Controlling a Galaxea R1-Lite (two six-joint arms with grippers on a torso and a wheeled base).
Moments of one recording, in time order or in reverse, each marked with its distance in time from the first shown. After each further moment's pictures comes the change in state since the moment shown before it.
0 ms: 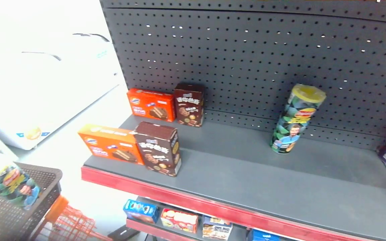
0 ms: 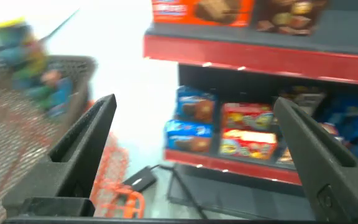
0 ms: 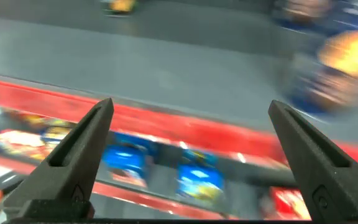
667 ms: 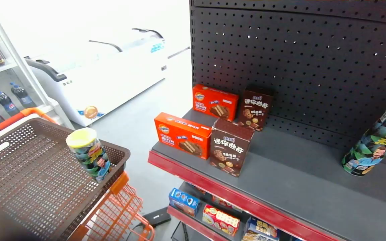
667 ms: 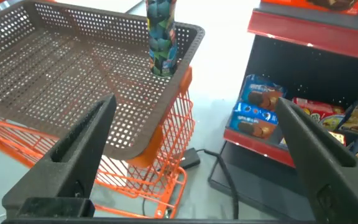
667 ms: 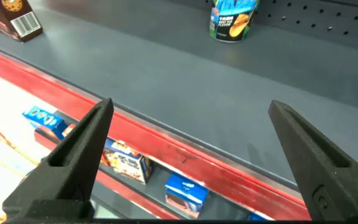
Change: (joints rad) left arm 0.000 0.000 0.000 0.000 -0.003 0.003; right arm -0.001 0.000 0.000 0.000 -0.004 -0.001
